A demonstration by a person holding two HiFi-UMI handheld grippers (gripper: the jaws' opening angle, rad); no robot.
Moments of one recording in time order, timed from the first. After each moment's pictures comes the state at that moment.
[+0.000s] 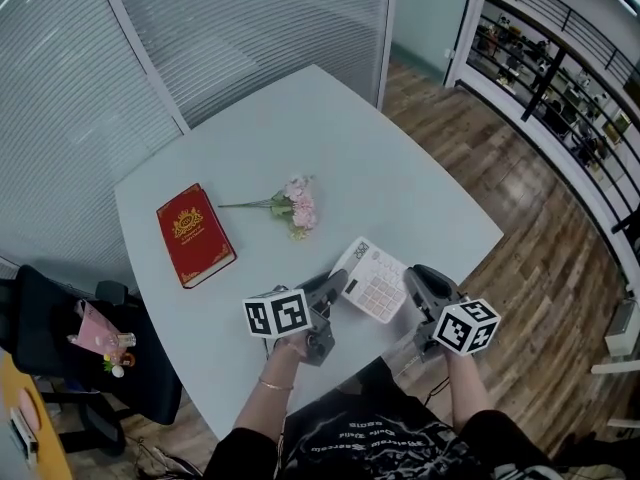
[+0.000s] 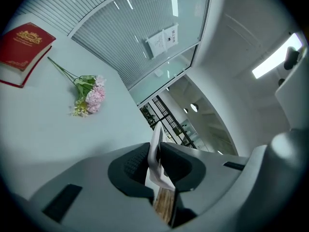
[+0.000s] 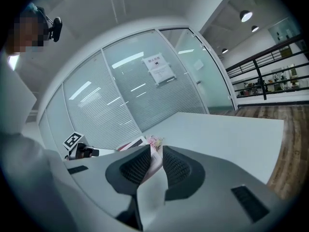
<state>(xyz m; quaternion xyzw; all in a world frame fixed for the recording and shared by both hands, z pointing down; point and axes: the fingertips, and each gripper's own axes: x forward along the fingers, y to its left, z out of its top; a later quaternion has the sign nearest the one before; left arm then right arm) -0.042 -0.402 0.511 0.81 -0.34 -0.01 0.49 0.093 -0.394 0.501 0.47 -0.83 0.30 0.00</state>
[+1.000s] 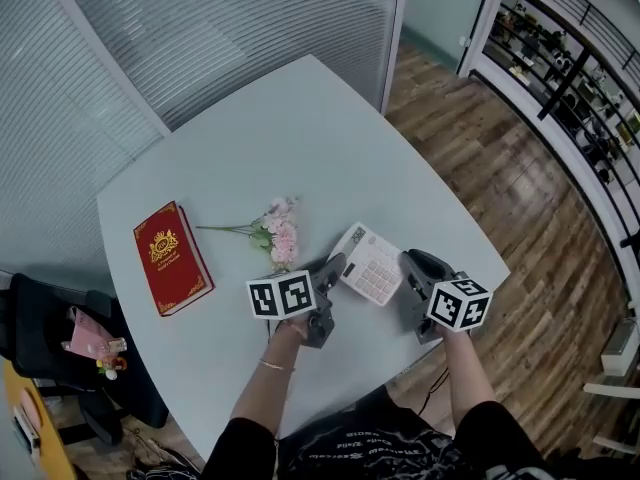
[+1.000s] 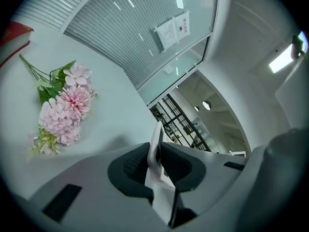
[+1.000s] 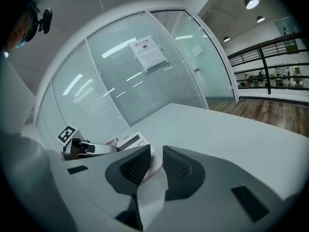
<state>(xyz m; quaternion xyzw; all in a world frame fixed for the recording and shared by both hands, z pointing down) 0.000 -0.561 0.565 0.78 -0.38 0.02 0.49 0.135 -0.564 0.566 0.45 -0.82 0.34 0.06</state>
